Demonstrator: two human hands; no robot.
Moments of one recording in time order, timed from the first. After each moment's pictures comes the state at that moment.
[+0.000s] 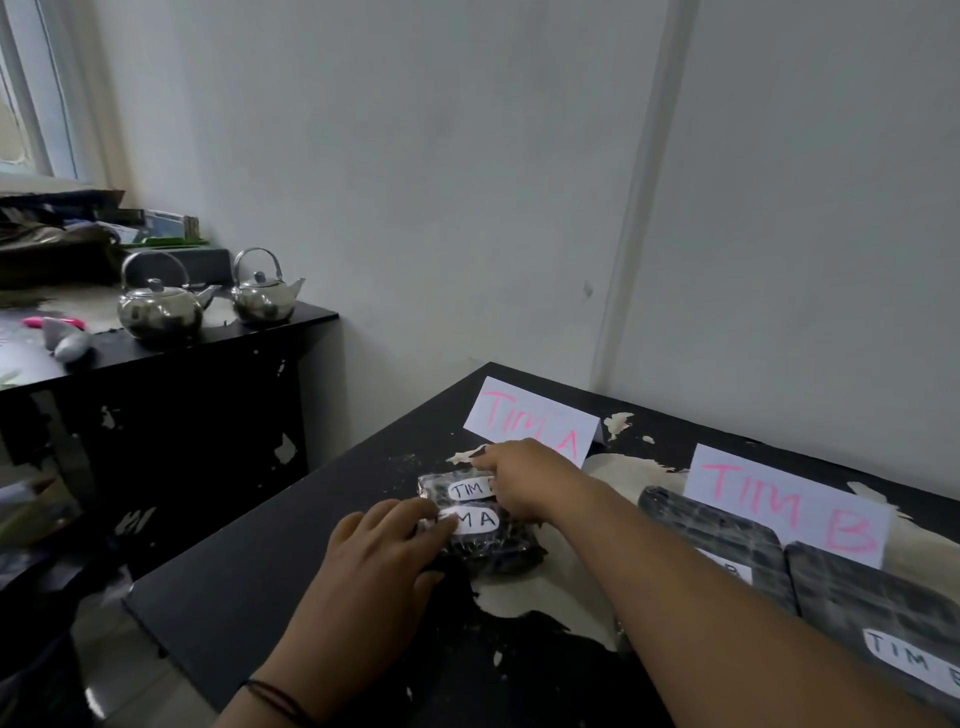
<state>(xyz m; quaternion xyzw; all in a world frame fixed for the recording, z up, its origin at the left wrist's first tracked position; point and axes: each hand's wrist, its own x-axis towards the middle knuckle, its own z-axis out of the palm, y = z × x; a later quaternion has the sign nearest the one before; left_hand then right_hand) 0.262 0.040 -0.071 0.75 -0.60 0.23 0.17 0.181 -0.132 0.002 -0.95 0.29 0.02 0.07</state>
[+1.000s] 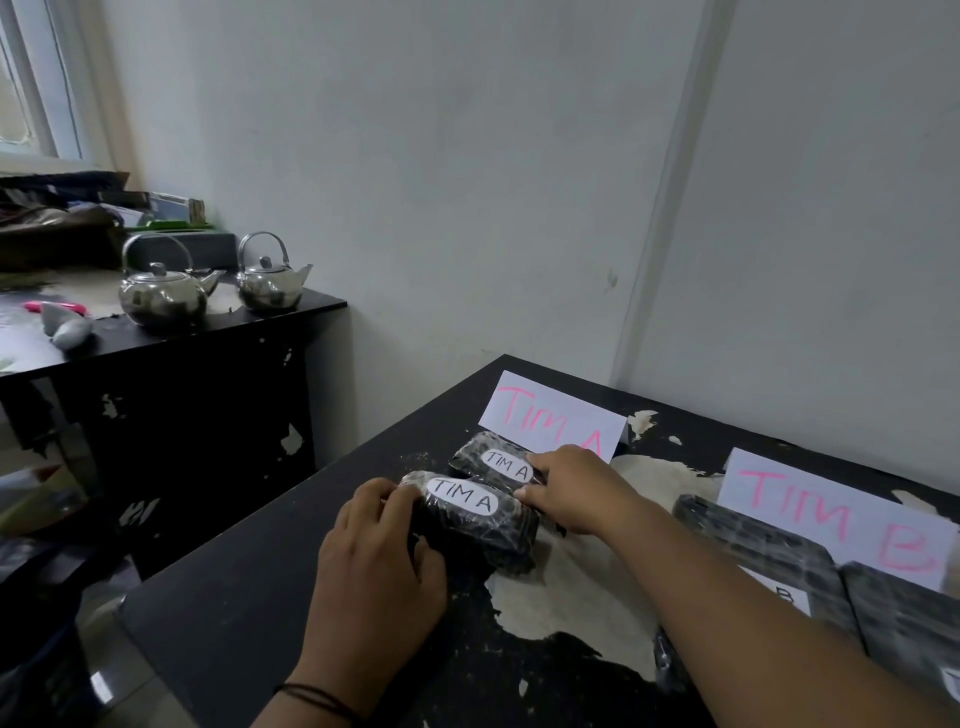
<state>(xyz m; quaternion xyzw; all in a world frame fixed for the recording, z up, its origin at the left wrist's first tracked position) 0.269 0.018 -0.081 0.80 -0.43 0.15 0.38 0.173 -0.160 -0.018 -0.92 0.37 -0.02 0.12</state>
